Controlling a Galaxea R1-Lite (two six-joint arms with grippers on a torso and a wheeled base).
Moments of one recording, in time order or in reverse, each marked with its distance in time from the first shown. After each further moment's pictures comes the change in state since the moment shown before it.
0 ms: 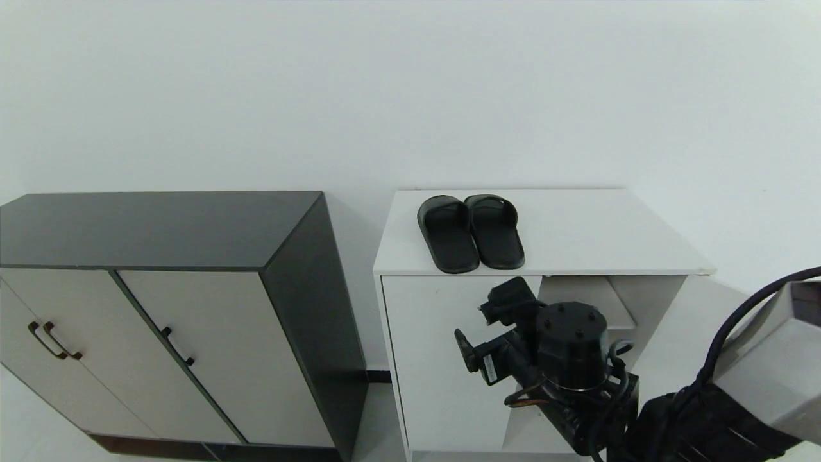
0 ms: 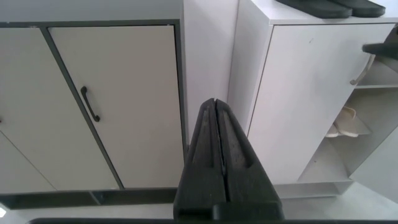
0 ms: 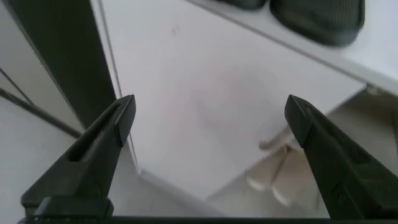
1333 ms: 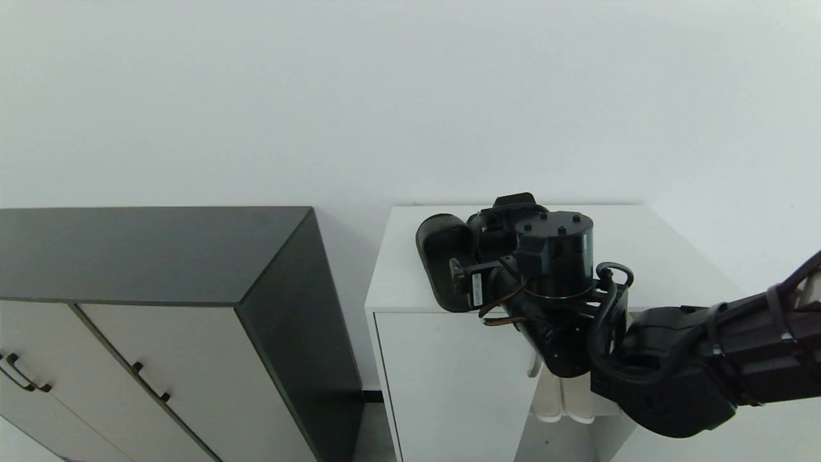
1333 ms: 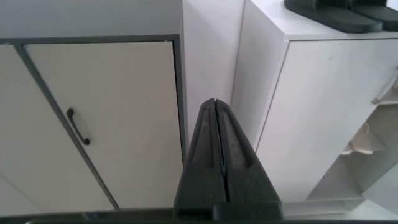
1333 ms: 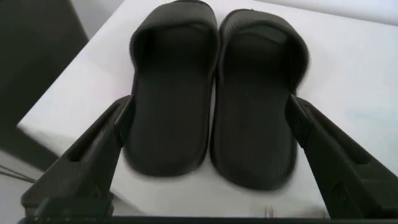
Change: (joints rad) left arm -0.001 0.000 0.000 0.000 -0.005 0.002; right arm -0.001 -0.099 -0.354 0.412 -0.150 0.160
